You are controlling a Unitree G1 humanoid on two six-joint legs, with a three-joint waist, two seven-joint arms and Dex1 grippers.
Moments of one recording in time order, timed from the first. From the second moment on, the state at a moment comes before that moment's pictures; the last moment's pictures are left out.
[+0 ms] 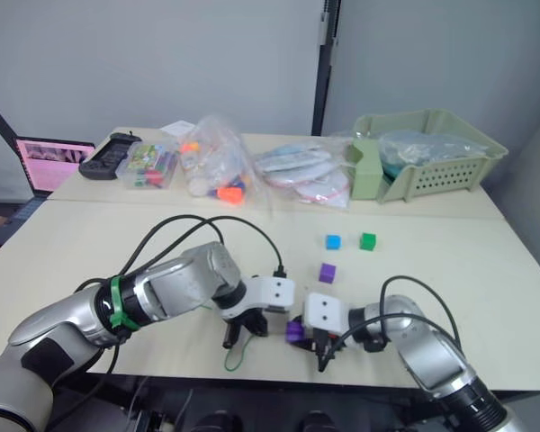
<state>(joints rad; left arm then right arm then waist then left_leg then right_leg) -1.05 0.56 -0.95 -0.22 -0.19 1.17 -1.12 -0.25 -0.72 0.33 -0.31 0.09 0.34 1.10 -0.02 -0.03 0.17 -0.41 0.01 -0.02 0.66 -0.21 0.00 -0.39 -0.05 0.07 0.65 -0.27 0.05</state>
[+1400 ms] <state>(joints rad) -0.73 0.66 -0.64 -0.32 -0.27 1.07 -1.05 -0.23 -0.72 0.32 -0.32 0.09 0.36 1.08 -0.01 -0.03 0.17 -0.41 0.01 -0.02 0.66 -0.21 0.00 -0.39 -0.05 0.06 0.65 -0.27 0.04</state>
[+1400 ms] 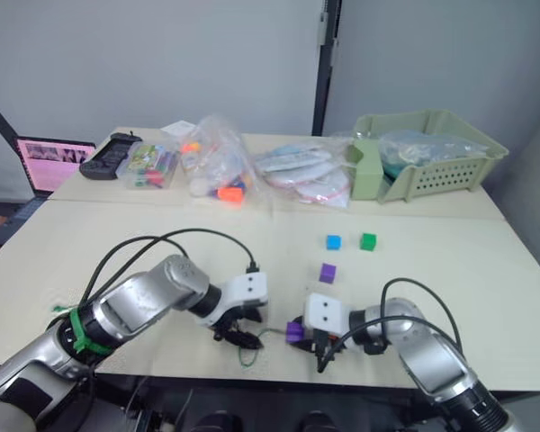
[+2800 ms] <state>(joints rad) -0.73 0.51 -0.69 -0.20 -0.15 0.87 -1.05 -0.25 -0.72 0.32 -0.31 0.10 0.37 1.08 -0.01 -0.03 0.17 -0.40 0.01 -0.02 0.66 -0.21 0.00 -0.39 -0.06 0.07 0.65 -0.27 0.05</state>
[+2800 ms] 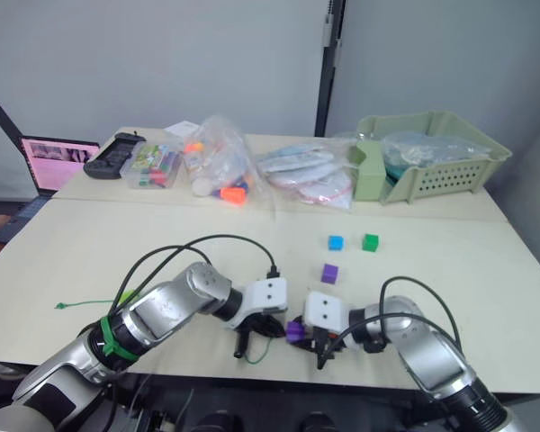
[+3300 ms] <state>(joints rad) -0.72 0.58 -0.68 -0.20 -0.15 0.76 -1.12 -0.24 -0.72 0.31 -0.33 0.12 0.44 1.06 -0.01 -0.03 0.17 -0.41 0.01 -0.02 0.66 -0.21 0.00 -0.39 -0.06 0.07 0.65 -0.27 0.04</state>
